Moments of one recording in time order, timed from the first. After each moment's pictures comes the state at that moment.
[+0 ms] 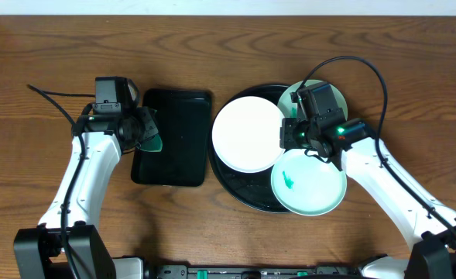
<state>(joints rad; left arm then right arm) 0.05 1.50 1.03 -0.66 0.12 -0.40 0.41 1.52 1.04 -0.56 -0.14 0.44</state>
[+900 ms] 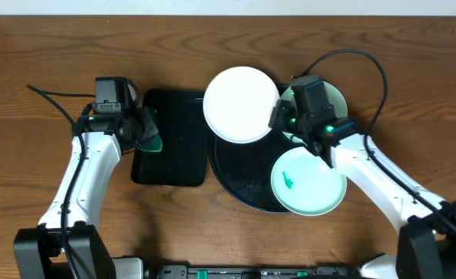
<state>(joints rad) 0.05 1.50 1.03 -0.66 0.12 -0.40 0.46 1.62 1.04 -0.25 -0.07 0.71</state>
